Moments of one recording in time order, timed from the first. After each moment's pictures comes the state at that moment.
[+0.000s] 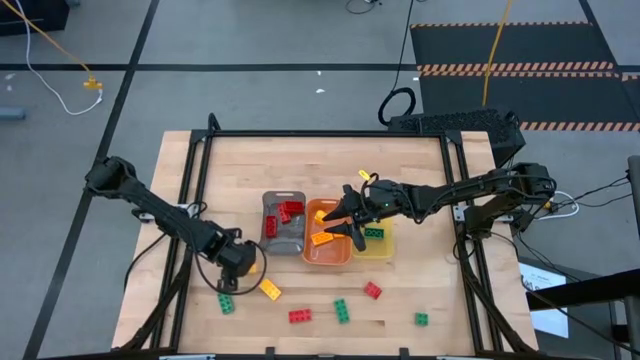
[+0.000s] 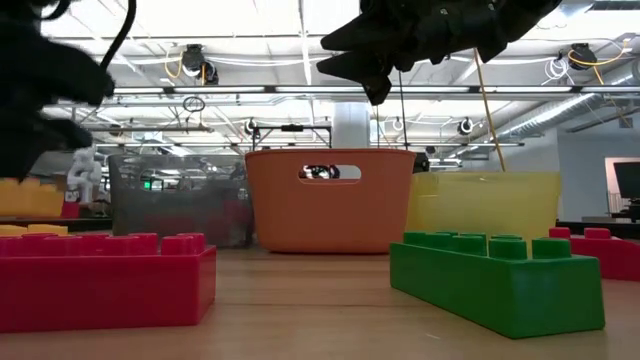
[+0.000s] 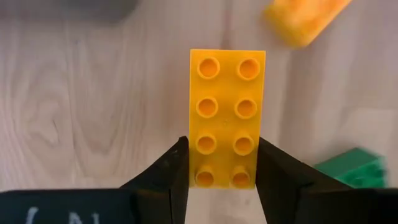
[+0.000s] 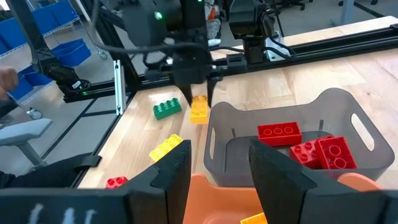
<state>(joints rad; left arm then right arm) -0.51 1.32 0.70 -0.73 0.06 -0.58 0.01 1.48 0.80 0.39 -0.21 0.22</state>
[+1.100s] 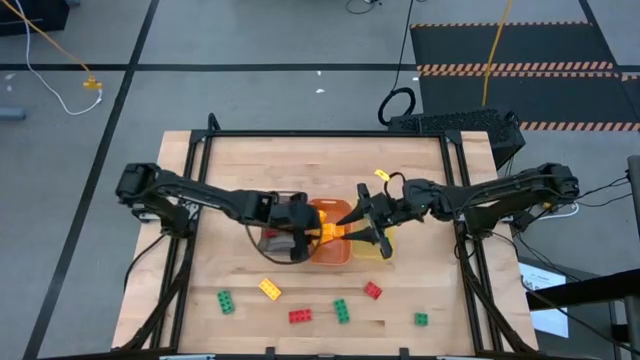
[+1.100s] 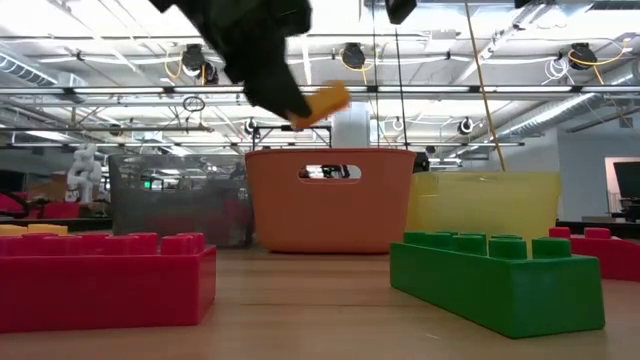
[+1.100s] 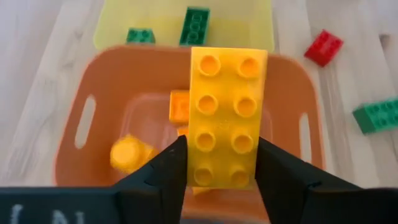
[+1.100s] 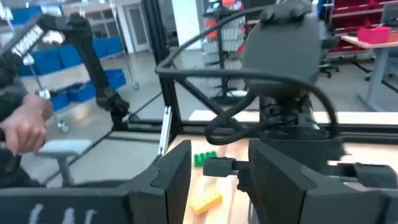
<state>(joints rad) -0.12 1.62 1.13 -0.34 -0.08 -0.11 0.11 1.24 0.80 0.38 -0.21 0.14</state>
